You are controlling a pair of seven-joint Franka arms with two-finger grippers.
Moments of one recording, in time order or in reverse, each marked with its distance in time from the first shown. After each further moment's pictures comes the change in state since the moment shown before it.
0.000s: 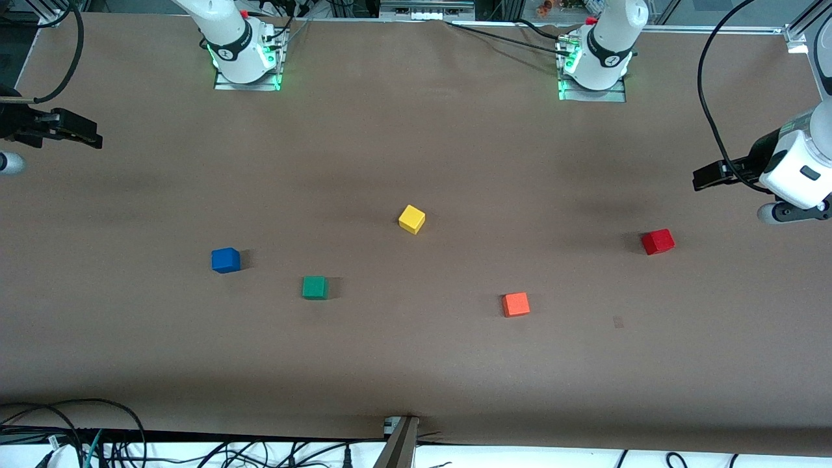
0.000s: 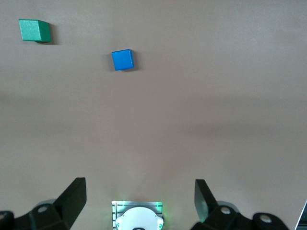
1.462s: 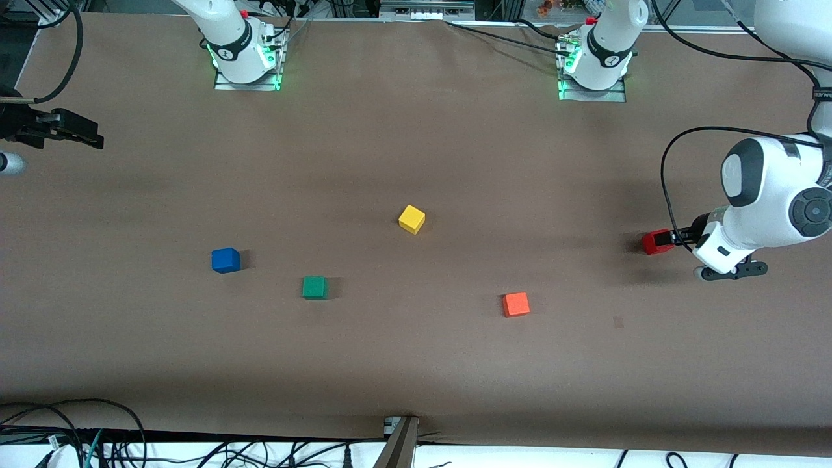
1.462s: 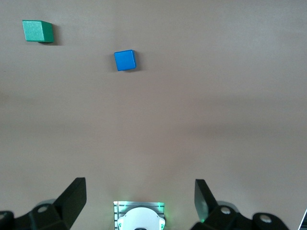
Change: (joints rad) left arm 0.140 0.219 0.003 -0.424 0.016 0.684 0.131; right arm 0.000 0.002 0.000 0.002 0.010 0.000 0.000
